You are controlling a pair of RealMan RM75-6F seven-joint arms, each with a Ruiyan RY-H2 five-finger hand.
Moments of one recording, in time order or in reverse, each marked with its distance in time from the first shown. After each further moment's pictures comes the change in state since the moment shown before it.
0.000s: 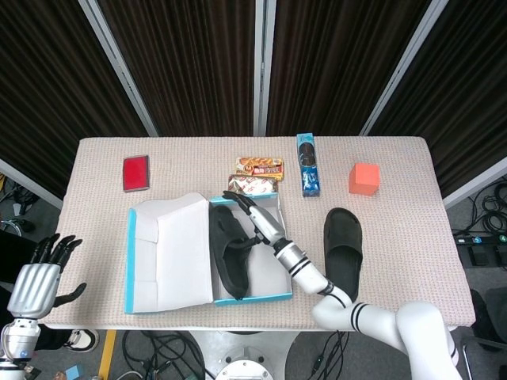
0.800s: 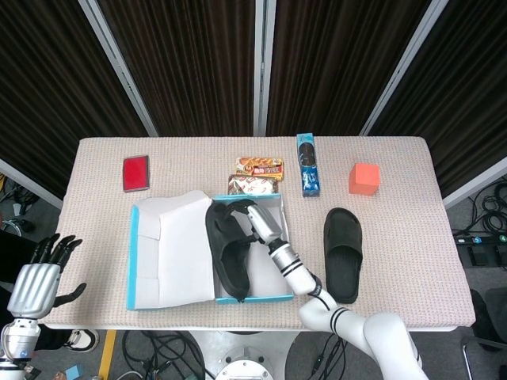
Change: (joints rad) left arm 0.000 0.000 0.000 0.000 0.000 0.000 0.000; right arm 0.034 -0.233 0.011 0.363 -0.019 0.070 0.005
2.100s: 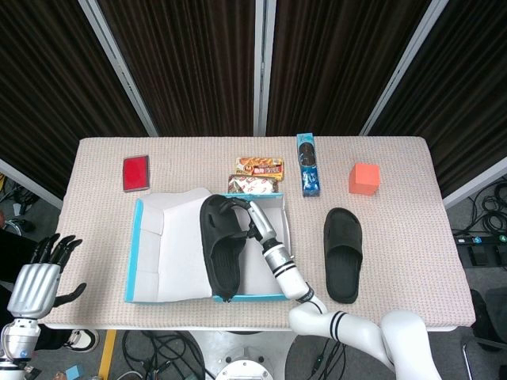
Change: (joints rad) left arm 0.000 0.000 0.000 0.000 0.000 0.000 0.000; right arm -0.040 0.067 0.146 -0.321 0.210 -0.091 -0.049
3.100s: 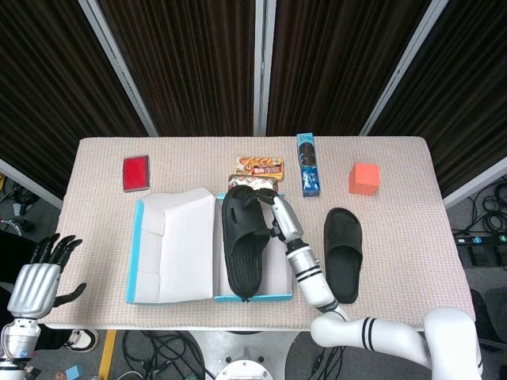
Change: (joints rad) left arm 0.000 0.000 0.000 0.000 0.000 0.000 0.000; right arm -0.091 0.229 -0.057 -0.413 0.126 0.198 -0.378
